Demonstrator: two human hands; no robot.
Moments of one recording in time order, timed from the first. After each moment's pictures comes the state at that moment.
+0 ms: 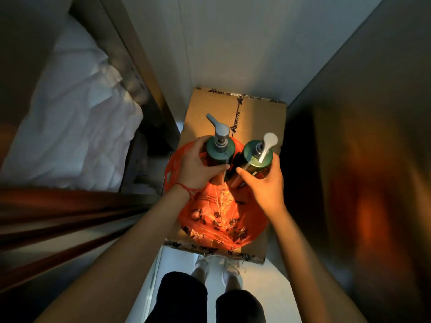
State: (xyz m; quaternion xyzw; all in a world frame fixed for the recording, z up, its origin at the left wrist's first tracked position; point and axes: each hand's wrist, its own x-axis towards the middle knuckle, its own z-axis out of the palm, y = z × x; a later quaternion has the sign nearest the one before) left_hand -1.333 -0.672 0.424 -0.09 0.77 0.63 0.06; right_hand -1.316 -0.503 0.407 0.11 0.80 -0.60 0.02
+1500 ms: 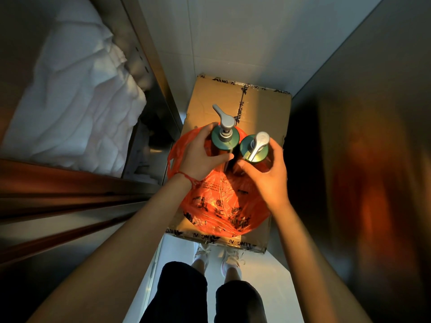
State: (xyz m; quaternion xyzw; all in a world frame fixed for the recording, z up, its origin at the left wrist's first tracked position) left_hand -1.326 -0.677 0.421 -0.07 0.81 0.59 0.06; right_hand -1.304 -0.502 0.406 0.07 0.81 -0.58 0.02
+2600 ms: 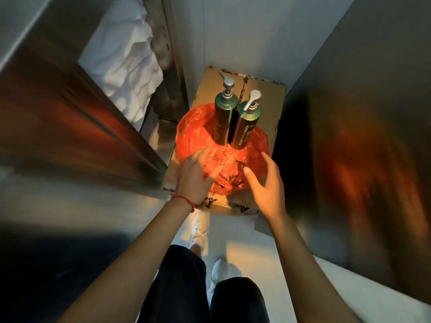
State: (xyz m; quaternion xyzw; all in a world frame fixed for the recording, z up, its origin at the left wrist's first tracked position) left_hand -1.165 -0.657 0.451 -0.08 0.91 0.40 0.03; right_hand -1.173 -0.480 0.440 0.06 0.87 -0.49 0.05
